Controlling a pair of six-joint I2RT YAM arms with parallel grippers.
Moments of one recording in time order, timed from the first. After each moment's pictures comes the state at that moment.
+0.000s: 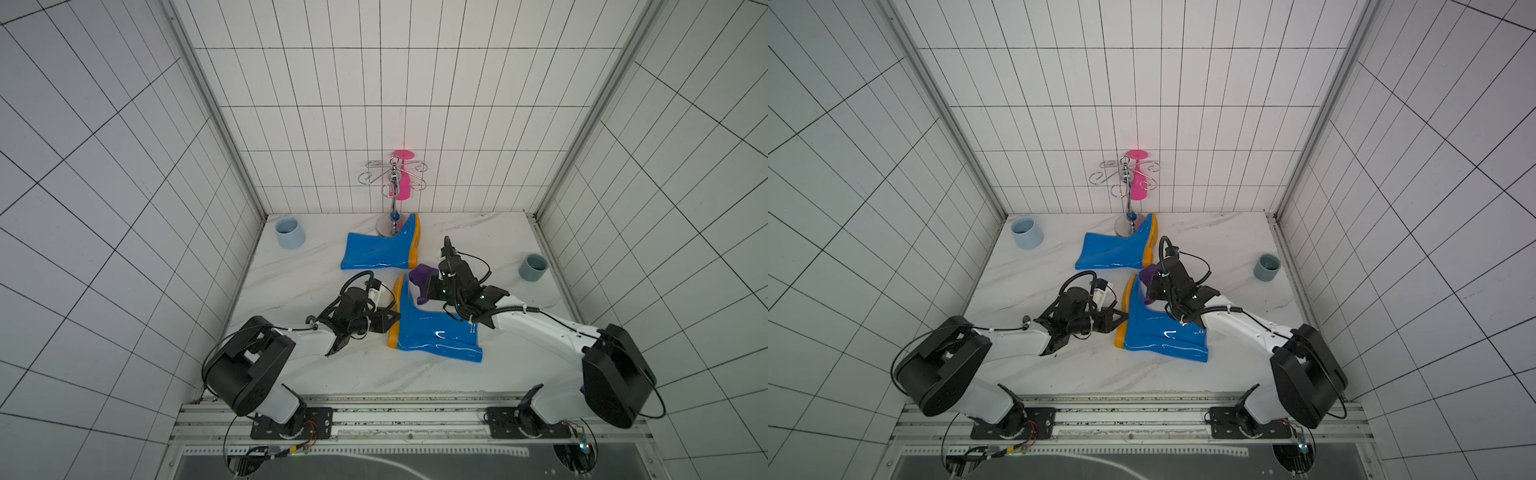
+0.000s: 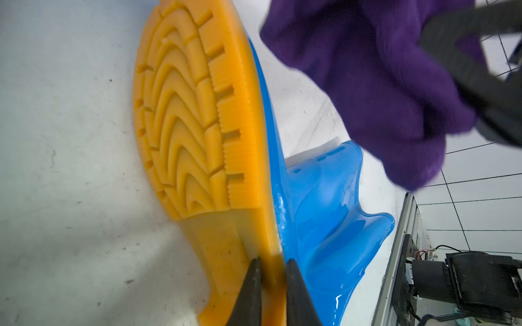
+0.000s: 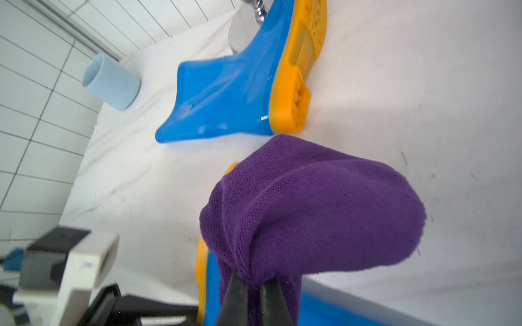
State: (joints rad) left arm -0.60 1.52 0.49 0.42 0.44 -0.61; right arm 0.68 1.48 0.96 -0.11 0.09 0.66
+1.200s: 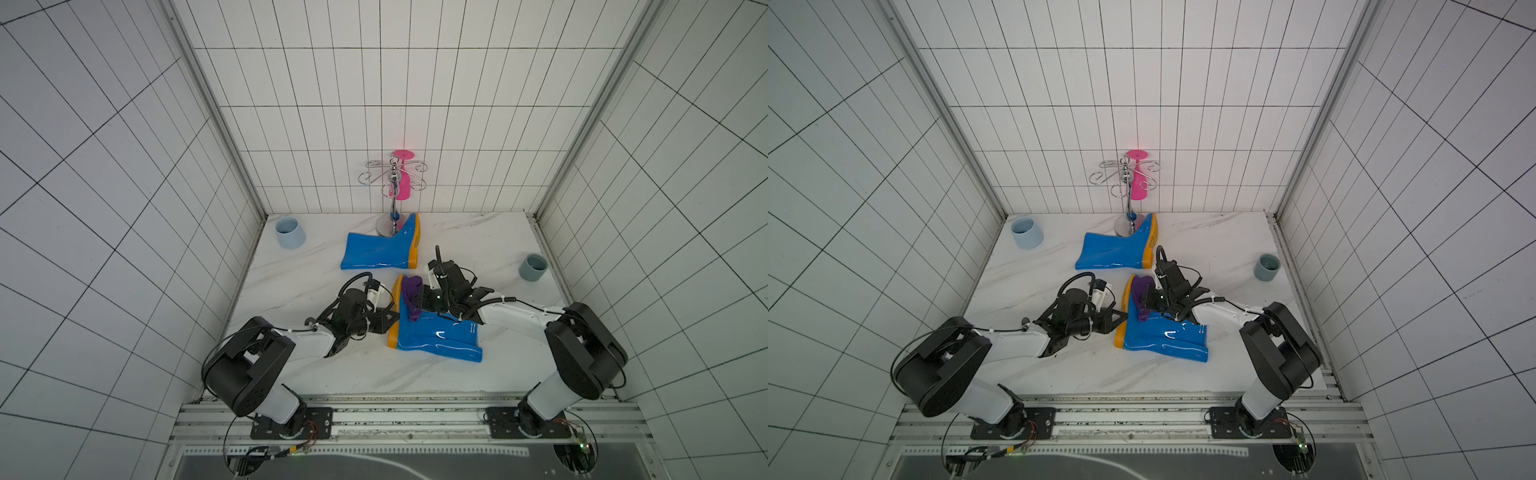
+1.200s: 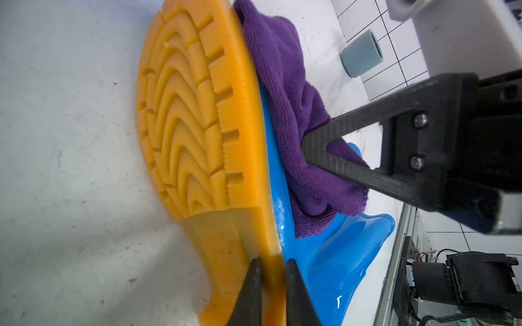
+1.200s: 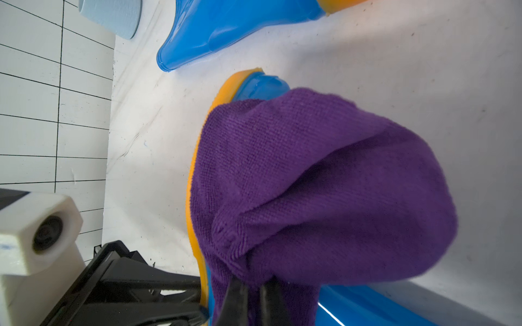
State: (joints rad) left arm -0.59 1.52 0.47 0.46 0.44 -0.61; right arm 0.64 1.61 0.88 -0.04 -0.28 0.75
